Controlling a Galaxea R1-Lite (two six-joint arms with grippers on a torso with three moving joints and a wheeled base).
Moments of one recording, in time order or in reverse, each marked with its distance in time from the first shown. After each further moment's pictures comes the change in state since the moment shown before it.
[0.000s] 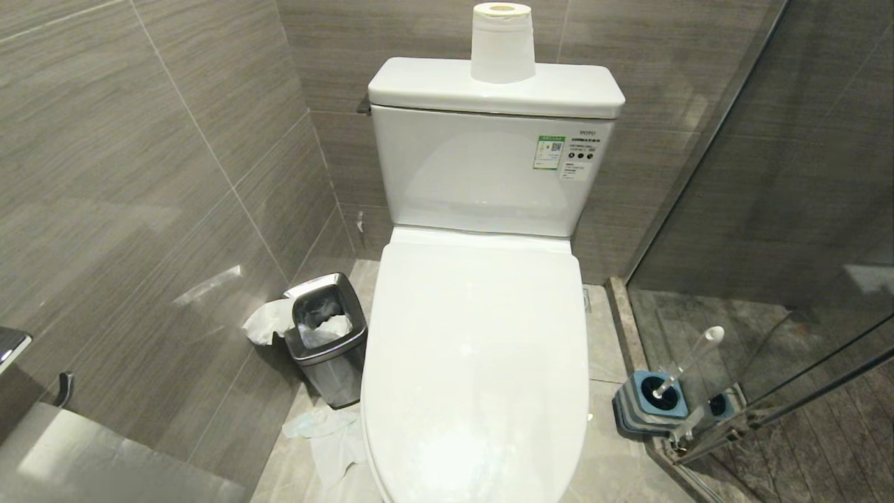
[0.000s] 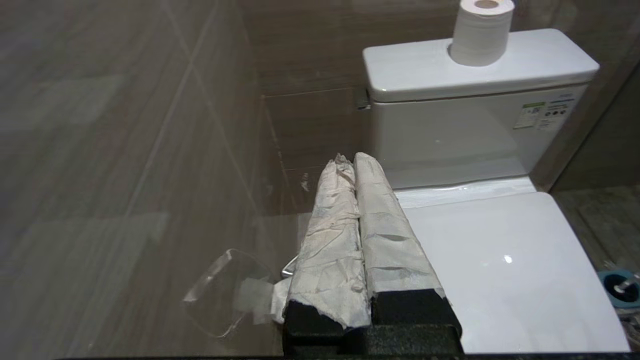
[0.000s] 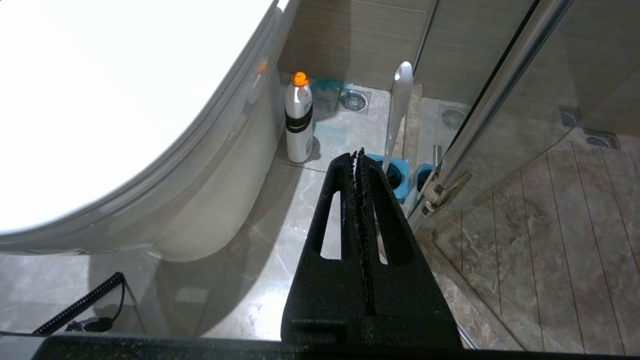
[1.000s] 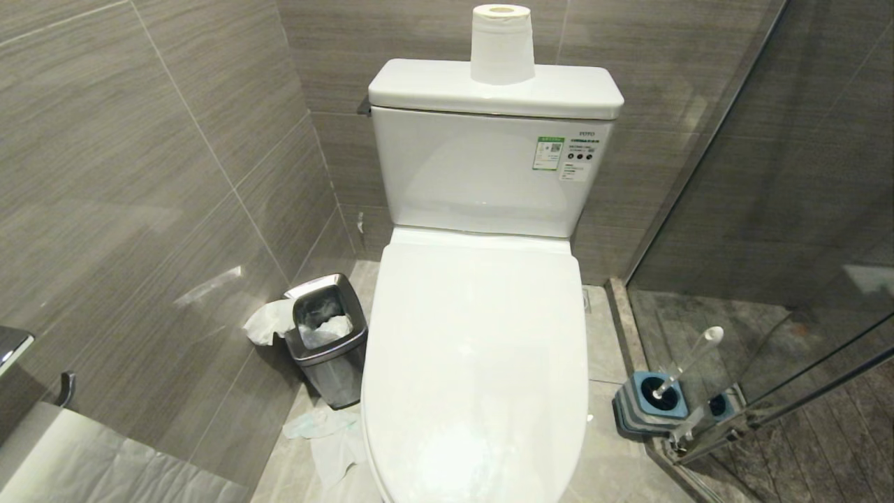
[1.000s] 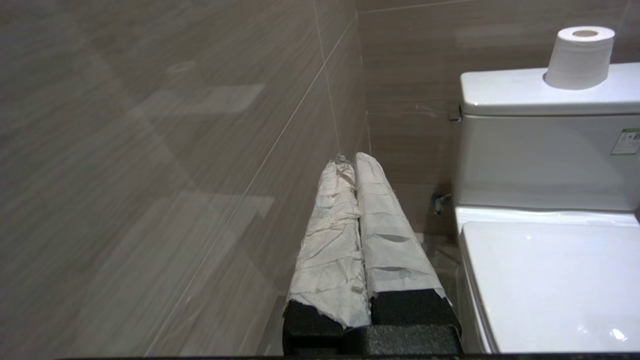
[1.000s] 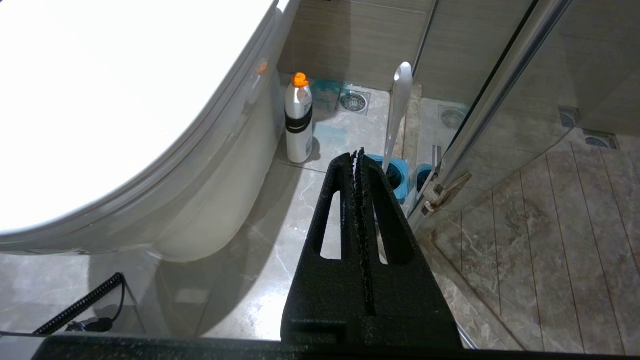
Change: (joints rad) left arm 0.335 -0.411 0.245 0.014 -0.039 -0.010; right arm 0.000 0.000 0.000 0.000 0.000 0.000
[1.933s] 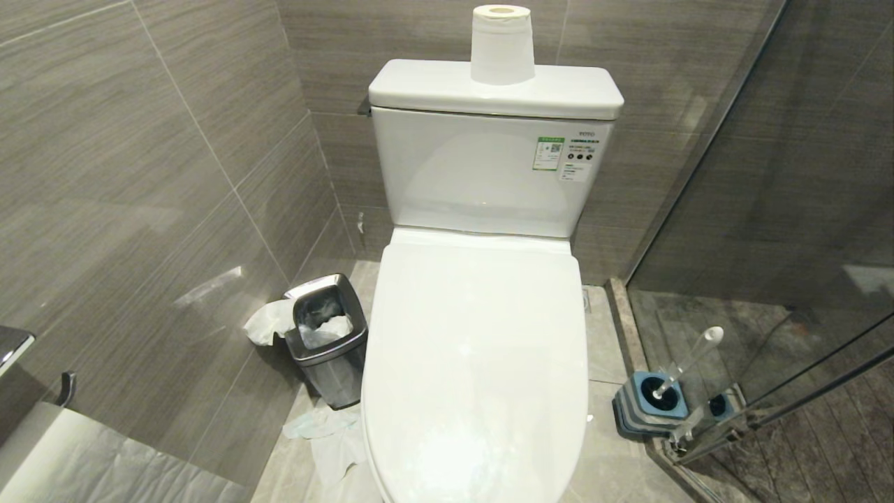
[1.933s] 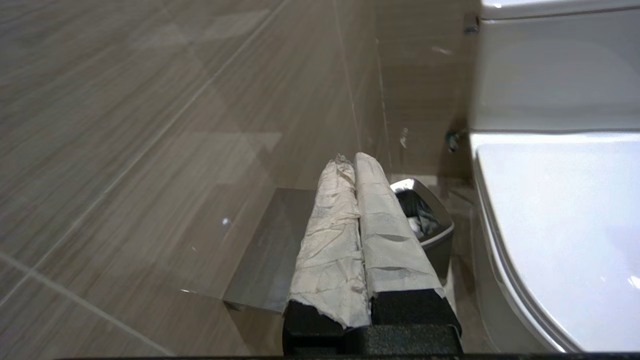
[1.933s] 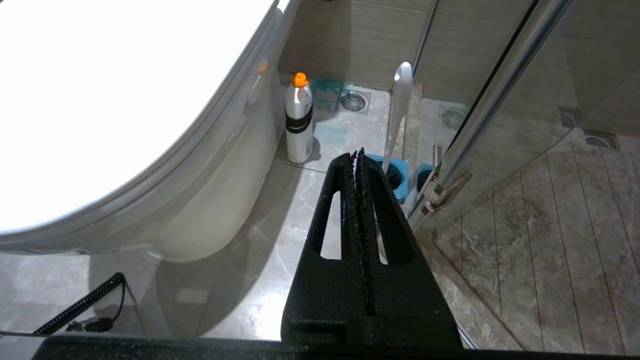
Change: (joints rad) left arm 0.045 -0.347 0.459 -0.016 0.010 0.012; right arm 0.000 0.000 0.000 0.000 0.000 0.000
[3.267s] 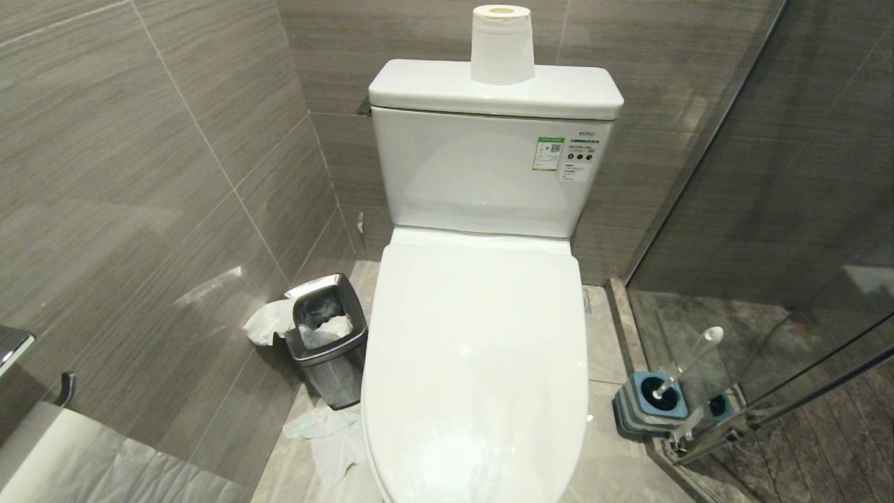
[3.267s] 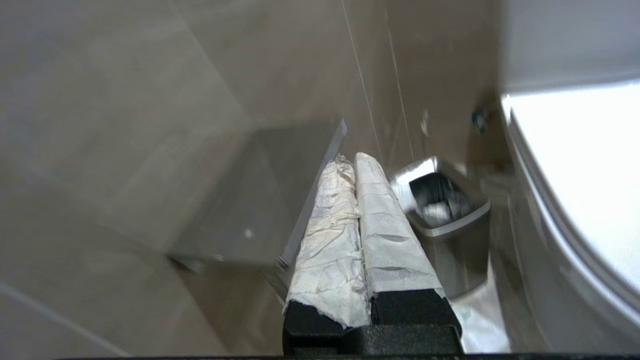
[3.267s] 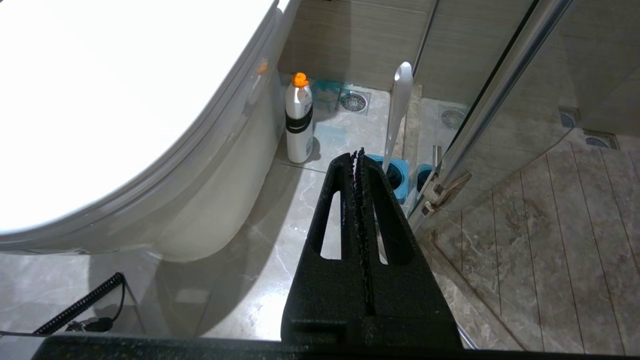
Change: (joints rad) left arm -0.062 -0.331 0.793 -0.542 0.076 0.112; right arm 0.000 0.000 0.000 0.000 0.000 0.000
